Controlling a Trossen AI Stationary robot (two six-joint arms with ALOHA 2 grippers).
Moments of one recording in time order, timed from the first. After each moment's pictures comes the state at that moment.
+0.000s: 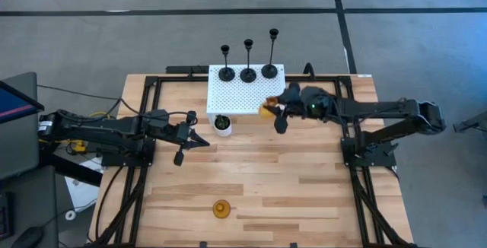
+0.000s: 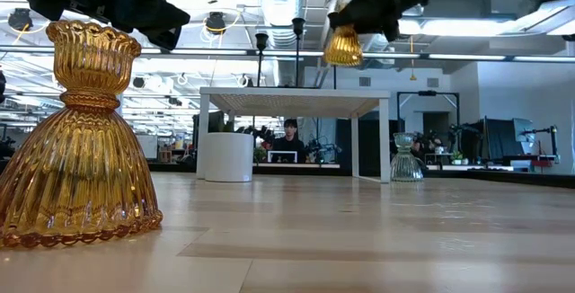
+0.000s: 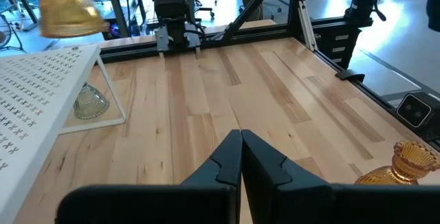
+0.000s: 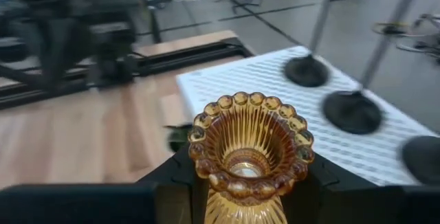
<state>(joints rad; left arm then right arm) 0.02 0.60 0.40 0.11 0.21 0.17 -0.15 1.21 0.88 -0.01 0.21 0.10</state>
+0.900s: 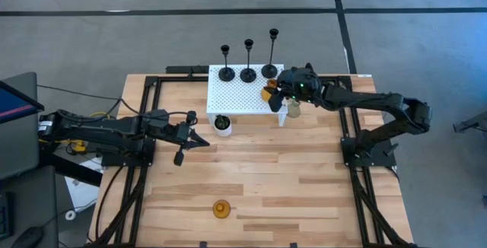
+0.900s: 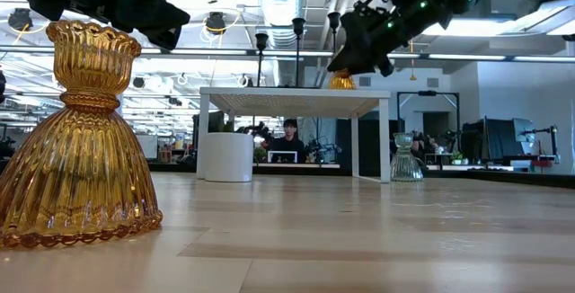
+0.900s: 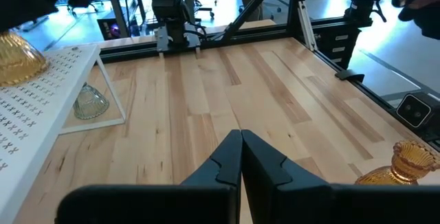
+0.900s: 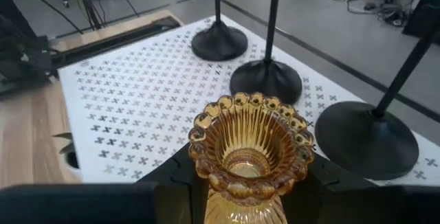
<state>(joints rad) 0.02 0.60 0.40 0.11 0.21 0.17 -0.43 1.37 0.88 0.08 0.10 0.11</state>
